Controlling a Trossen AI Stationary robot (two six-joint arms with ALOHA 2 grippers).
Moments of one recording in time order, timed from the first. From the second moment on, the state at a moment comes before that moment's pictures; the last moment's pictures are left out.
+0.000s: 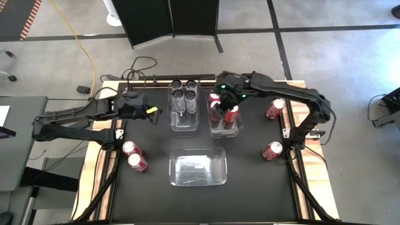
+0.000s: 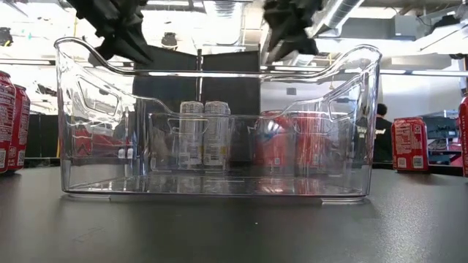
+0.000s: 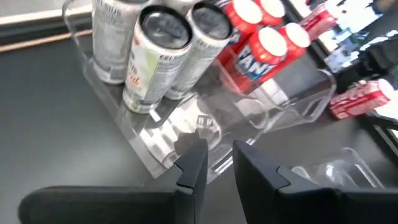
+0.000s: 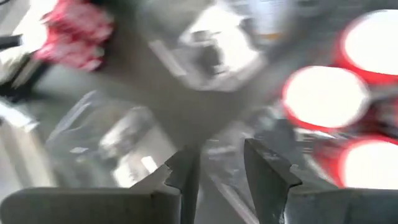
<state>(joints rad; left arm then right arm) 0.24 0.87 0.87 -0.62 -0.22 -0.72 -0.29 1.65 1.66 -1.00 -0.20 0.50</state>
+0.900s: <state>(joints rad) 0.08 0.87 0.86 -0.73 -0.25 -0.61 -0.18 1.18 0.96 -0.93 0.12 1.05</state>
